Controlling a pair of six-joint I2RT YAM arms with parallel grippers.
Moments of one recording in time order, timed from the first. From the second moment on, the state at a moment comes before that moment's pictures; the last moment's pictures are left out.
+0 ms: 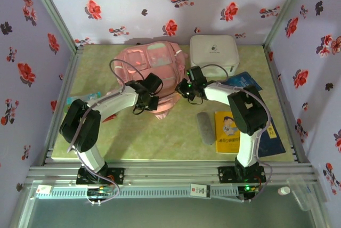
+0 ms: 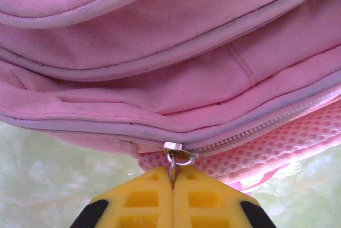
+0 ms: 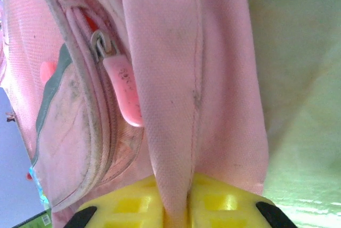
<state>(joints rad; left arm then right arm) -0.68 1.72 1.21 -0.76 -0.14 -0.49 0.50 1.93 1.16 -0.08 -0.30 1.03</state>
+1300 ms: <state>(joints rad) -0.78 1.84 1.37 -0.69 0.07 -0.52 0.50 1.75 0.97 -0.09 -0.28 1.30</state>
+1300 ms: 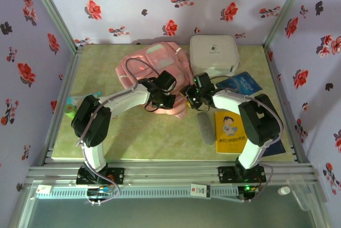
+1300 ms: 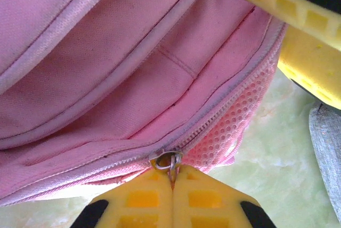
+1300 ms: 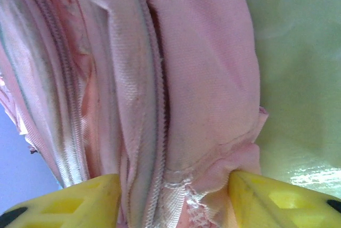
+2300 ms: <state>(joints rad) -0.56 1.81 1.23 -0.82 -0.13 -0.30 0.51 1.76 0.99 -0.18 -0.16 1.20</state>
